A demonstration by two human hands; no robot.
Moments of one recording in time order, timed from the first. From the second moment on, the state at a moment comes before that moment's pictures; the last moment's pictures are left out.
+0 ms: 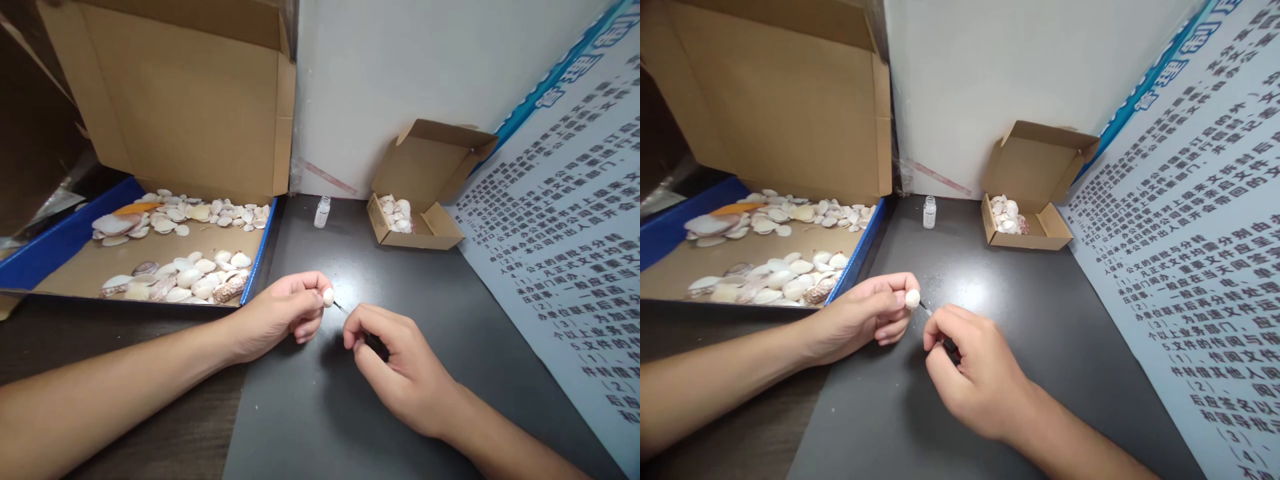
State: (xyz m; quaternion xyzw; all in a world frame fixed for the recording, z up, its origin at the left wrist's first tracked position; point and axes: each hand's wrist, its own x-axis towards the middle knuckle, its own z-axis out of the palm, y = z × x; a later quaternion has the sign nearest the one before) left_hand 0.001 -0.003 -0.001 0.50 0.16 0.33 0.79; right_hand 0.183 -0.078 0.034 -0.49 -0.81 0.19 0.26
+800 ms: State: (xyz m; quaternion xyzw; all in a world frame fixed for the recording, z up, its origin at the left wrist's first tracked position) left_hand 0.000 -0.003 0.000 0.49 0.16 0.32 0.80; right_hand 0.182 -0.079 0.035 -0.44 -0.83 0.19 0.29
